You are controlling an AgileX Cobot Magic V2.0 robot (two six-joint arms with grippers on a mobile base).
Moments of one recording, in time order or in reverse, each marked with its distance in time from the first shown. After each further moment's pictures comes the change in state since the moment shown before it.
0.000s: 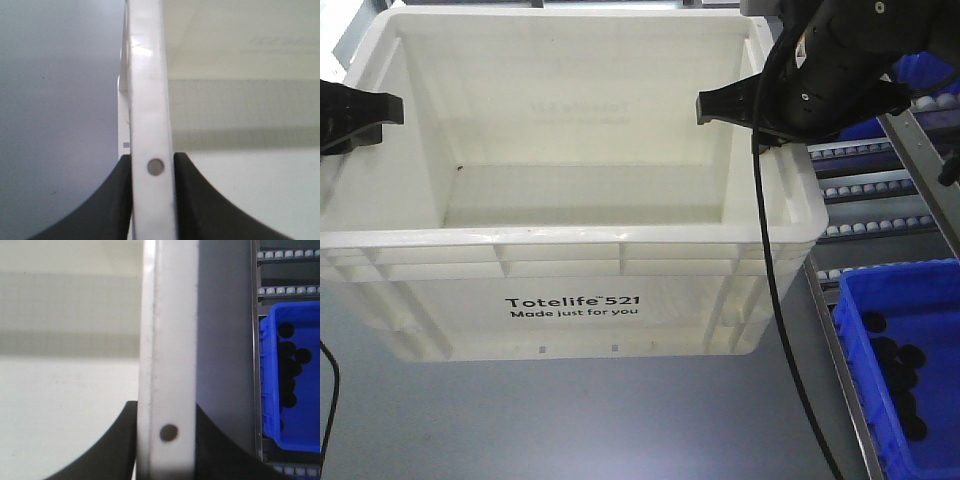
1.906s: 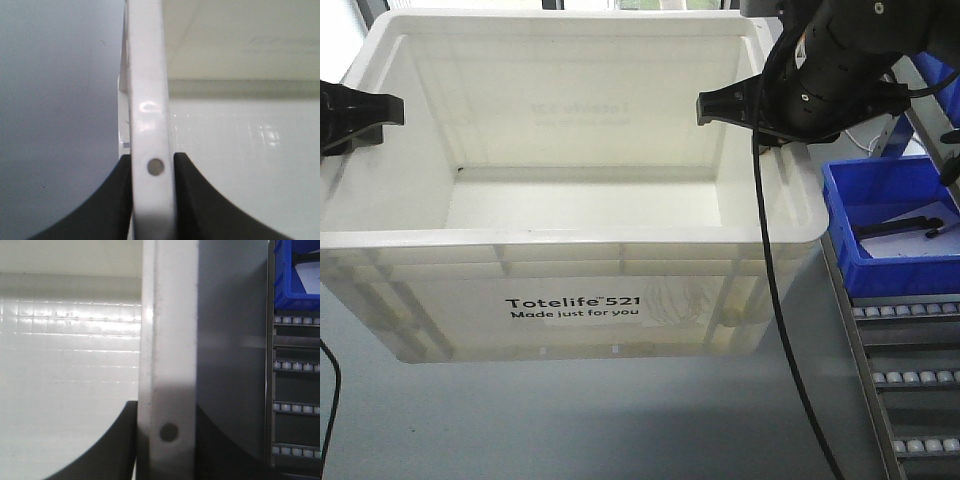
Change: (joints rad) left arm 0.000 0.000 0.000 0.000 0.000 0.000; right arm 0.000 0.000 0.000 0.000 0.001 0.000
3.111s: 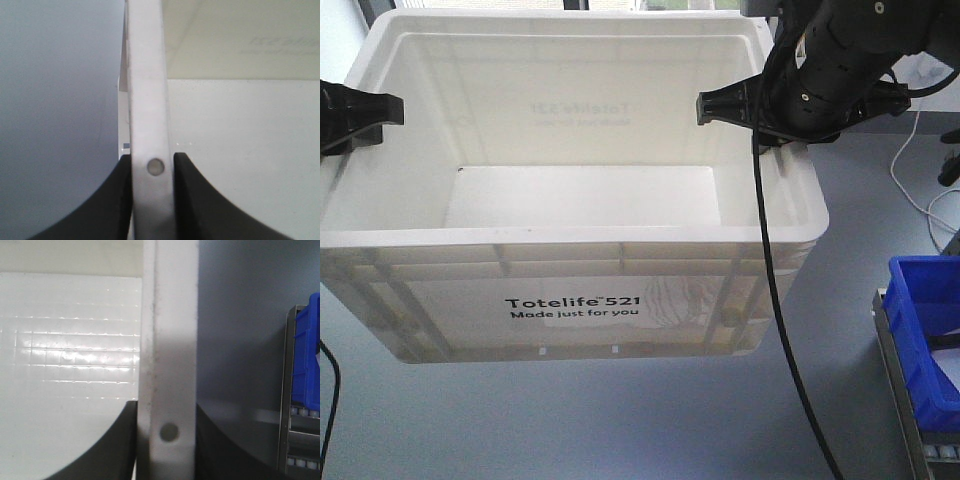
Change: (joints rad) left arm 0.000 0.000 0.000 0.000 0.000 0.000; right arm 0.000 0.000 0.000 0.000 0.001 0.000
